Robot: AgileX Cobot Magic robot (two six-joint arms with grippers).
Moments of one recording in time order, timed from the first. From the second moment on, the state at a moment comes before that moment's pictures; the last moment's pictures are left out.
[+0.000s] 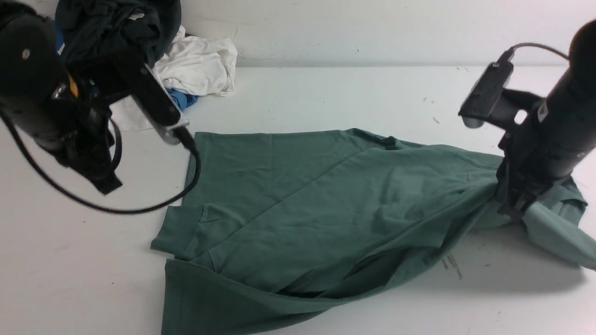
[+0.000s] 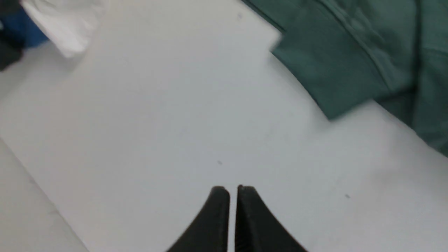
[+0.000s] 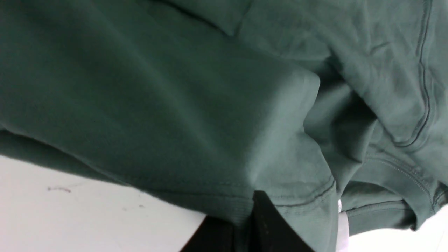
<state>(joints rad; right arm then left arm) 0.29 1.61 -1.36 -0.05 1.22 -0.64 -0.26 1.50 -1.32 0.25 1.00 0.52</state>
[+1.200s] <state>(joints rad) 0.25 1.73 -1.50 0.17 1.24 -0.69 -0.34 1.79 -1.08 -0.11 0.84 0.76</state>
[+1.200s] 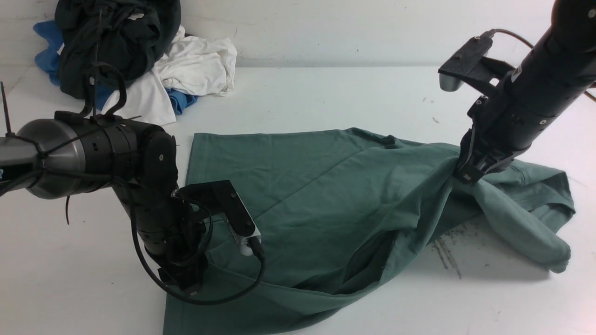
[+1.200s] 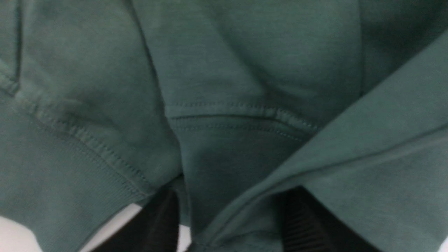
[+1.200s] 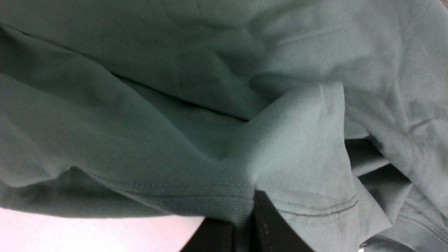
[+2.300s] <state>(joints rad) 0.25 1.59 -1.35 0.13 1.24 -0.70 -0.21 1.52 -1.37 0.11 1.15 0.56</state>
